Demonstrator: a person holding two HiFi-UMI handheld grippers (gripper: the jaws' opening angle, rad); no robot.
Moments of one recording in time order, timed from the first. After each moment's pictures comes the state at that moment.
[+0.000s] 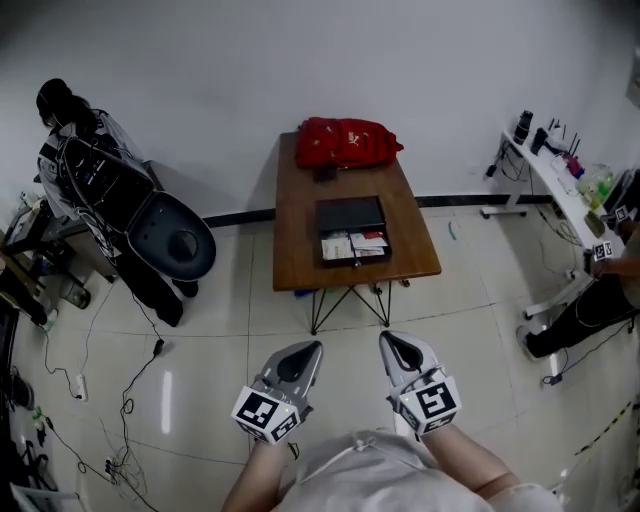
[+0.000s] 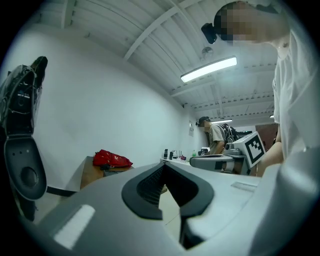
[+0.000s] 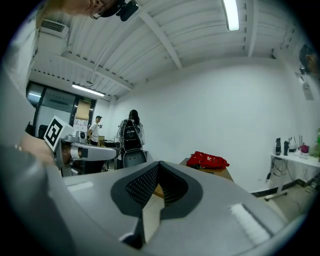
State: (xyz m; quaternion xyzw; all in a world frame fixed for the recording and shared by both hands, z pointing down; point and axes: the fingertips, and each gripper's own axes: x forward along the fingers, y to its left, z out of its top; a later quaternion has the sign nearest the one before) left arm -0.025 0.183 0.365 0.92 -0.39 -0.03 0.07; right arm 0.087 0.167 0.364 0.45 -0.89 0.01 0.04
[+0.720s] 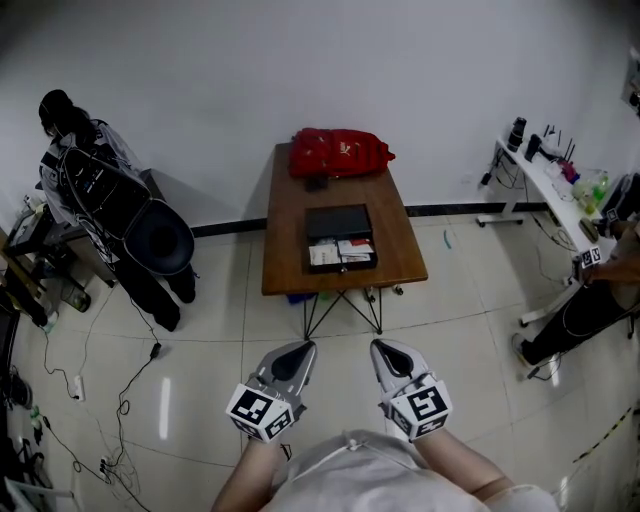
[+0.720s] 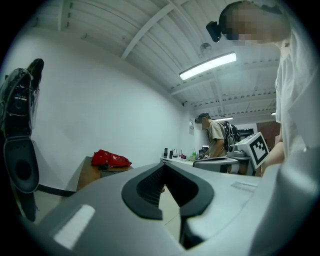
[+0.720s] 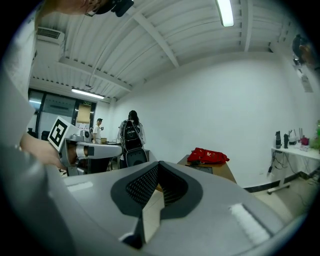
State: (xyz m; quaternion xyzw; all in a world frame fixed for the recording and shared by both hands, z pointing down) left arm 0.012 0.188 0.357 0.92 -0.40 -0.02 0.06; right arm 0.120 0.183 0.370 0.44 -0.90 0.04 0.04
